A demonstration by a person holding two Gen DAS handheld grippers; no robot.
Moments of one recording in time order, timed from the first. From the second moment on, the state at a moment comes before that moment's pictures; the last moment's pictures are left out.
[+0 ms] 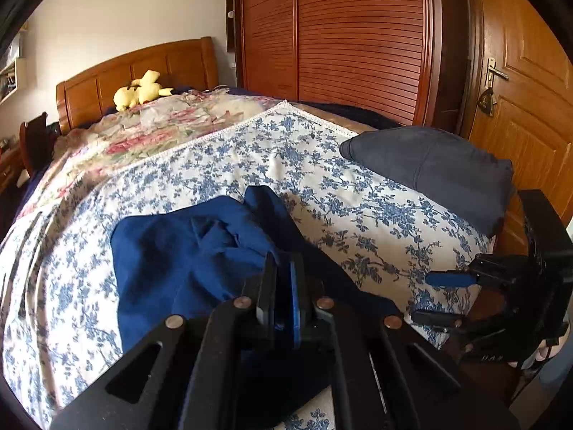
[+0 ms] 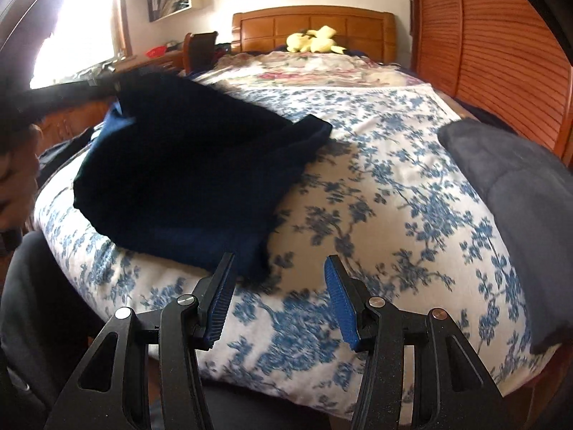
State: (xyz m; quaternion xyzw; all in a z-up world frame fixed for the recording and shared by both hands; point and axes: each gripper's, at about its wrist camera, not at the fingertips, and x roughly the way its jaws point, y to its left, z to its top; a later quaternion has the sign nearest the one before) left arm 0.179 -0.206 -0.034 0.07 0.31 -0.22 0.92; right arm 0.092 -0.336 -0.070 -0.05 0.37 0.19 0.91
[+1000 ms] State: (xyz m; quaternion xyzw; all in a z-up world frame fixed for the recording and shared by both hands) left arm 0.107 -0.006 -0.054 -0.01 0.30 -0.14 0.94; right arm 0.150 -0.195 -0.020 -0.10 0.33 0.25 0.91
